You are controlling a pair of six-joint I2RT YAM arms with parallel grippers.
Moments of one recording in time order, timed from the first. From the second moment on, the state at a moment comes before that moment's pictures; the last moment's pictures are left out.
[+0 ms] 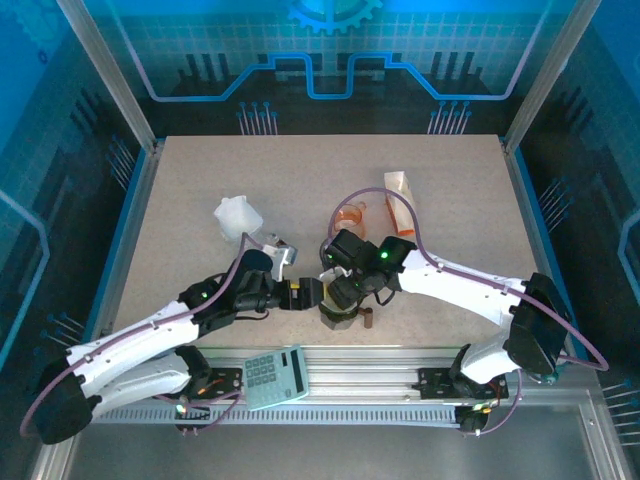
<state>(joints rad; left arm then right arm) -0.79 0.95 0.59 -0.26 0.23 -0.82 0.95 1.47 1.14 -0.93 0.14 0.31</state>
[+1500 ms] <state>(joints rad) -0.78 0.95 0.60 -0.26 0.22 -0.85 0.94 1.30 1.05 -0.87 0.18 0.35</state>
